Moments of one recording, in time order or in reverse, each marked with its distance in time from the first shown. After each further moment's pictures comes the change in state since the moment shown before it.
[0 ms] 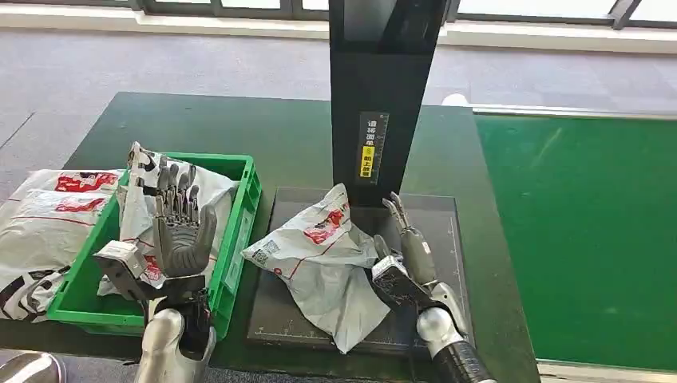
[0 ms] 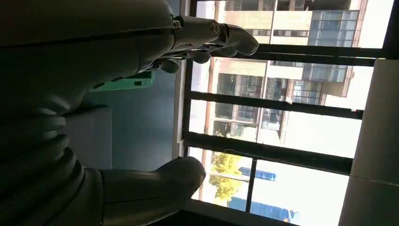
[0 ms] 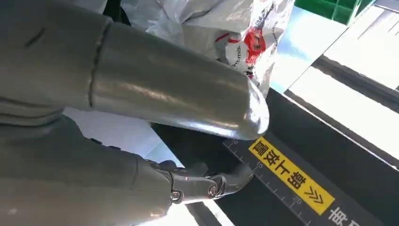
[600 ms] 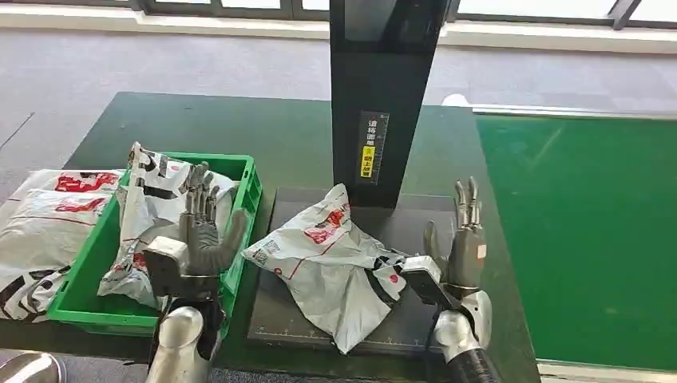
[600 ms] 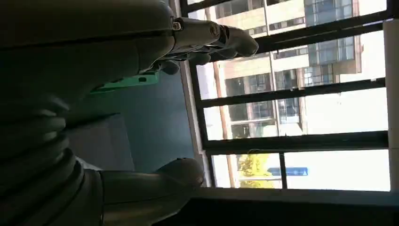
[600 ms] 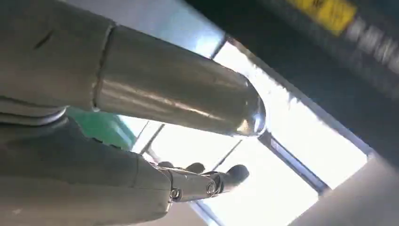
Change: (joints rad) left arm -0.020 0.002 -0.075 0.060 -0.274 0.069 0.000; right arm 0.069 -0.018 -0.089 -0.179 0.042 -0.439 0.000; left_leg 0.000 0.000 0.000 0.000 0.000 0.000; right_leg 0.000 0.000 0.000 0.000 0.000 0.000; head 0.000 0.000
